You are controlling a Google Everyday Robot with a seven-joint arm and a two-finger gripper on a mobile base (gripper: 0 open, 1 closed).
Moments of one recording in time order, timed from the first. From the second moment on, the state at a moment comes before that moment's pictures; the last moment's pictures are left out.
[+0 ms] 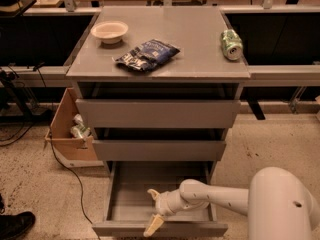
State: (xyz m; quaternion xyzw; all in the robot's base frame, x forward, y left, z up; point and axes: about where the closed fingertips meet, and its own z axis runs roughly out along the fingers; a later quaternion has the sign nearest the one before) arm 0.495 0.052 0.255 -0.60 0.68 0.32 0.28
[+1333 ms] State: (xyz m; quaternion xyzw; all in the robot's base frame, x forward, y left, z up) arm 0.523 0.067 0.190 -0.62 0.69 0.27 0.28
